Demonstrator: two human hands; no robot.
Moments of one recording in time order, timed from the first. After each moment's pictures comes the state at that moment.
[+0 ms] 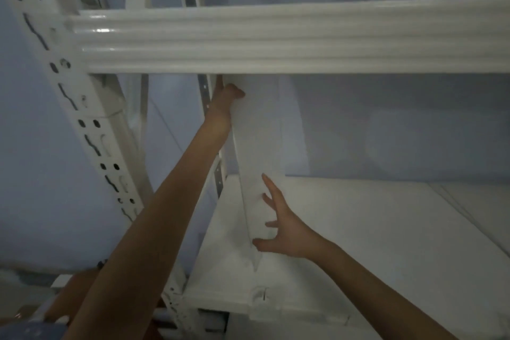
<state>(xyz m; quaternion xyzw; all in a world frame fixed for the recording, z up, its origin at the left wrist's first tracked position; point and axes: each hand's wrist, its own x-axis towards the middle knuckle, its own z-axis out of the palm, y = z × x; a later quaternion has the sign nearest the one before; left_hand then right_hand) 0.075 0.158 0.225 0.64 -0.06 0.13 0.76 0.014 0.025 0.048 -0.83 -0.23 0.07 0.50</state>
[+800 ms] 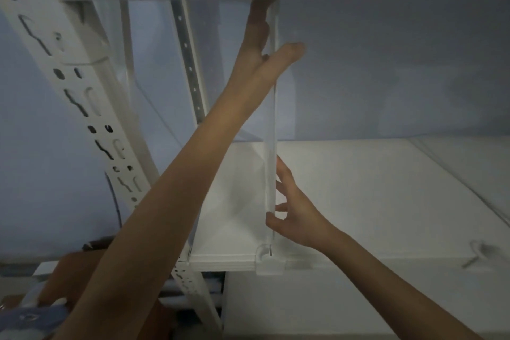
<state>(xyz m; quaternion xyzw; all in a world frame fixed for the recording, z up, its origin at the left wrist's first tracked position) 0.040 0.143 0.209 0.70 -0.31 0.17 0.62 -0.031 0.042 0.030 -0.84 -0.17 -0.01 0.52</state>
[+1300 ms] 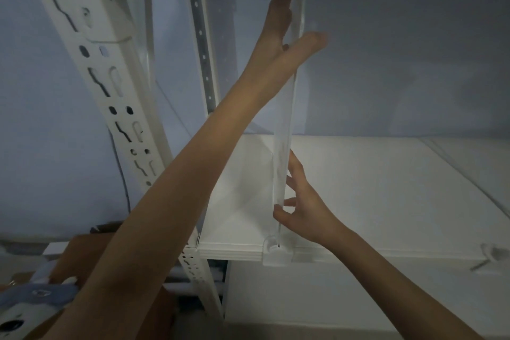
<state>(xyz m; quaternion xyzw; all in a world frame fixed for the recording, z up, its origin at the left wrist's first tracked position) 0.044 0.151 0.210 0.69 -0.37 0.18 0.59 -0.034 0.051 0.028 -0.84 -0.16 -0.02 0.51</state>
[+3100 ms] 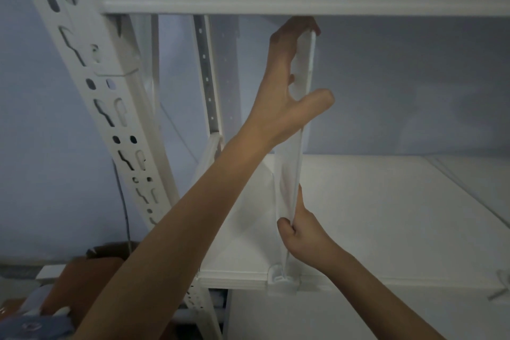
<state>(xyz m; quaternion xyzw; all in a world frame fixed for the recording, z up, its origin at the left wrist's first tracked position) 0.032 0.151 0.199 0.69 -0.38 0.19 0.59 -0.031 0.063 0.040 -0.87 -0.09 0.03 0.48</state>
